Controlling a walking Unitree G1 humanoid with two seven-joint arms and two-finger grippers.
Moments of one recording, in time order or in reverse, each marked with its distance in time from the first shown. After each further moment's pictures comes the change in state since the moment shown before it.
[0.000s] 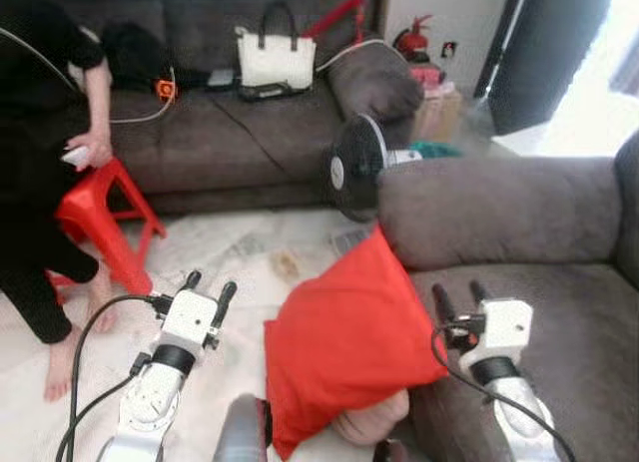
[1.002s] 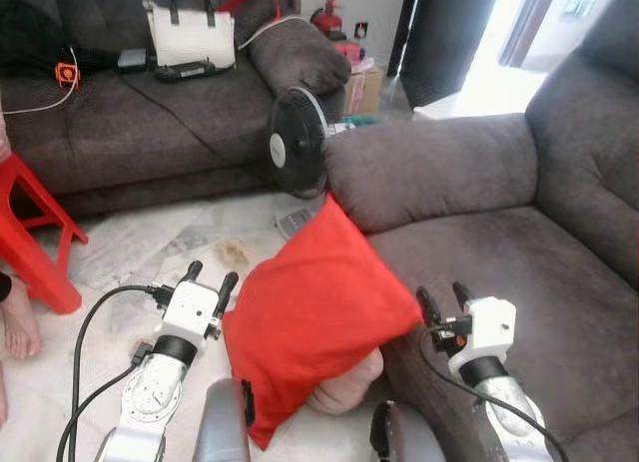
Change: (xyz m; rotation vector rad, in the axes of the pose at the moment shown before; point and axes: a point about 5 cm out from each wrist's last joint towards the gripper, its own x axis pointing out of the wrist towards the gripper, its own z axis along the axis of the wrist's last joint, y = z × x) left arm 0.003 -0.001 0.002 0.000 -0.009 -0.002; right arm 0.001 0.013 -0.003 0.005 0.022 0.078
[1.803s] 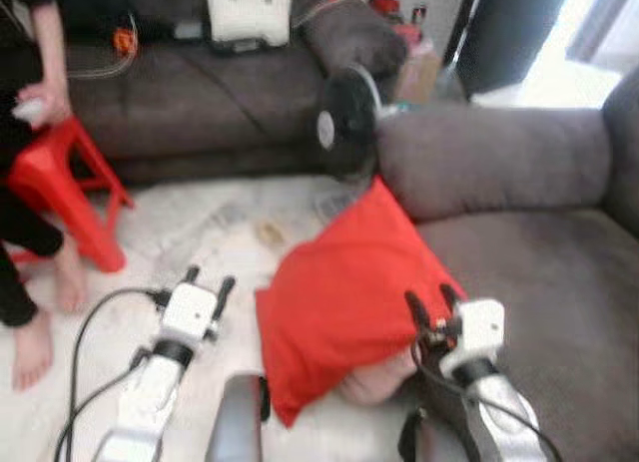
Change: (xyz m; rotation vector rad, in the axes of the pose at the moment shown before) left arm -0.001 0.002 -0.005 0.001 0.023 0.007; right arm 0.003 0.007 0.001 -0.001 -0.007 0.063
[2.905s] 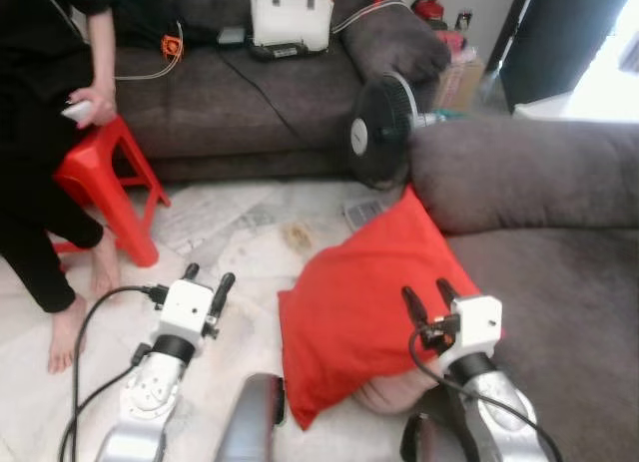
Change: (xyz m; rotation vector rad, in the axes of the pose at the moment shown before) left arm 0.005 -0.016 0.005 -0.079 -0.009 -0.043; right arm -0.002 -0.004 -0.001 0.010 -0.002 -0.008
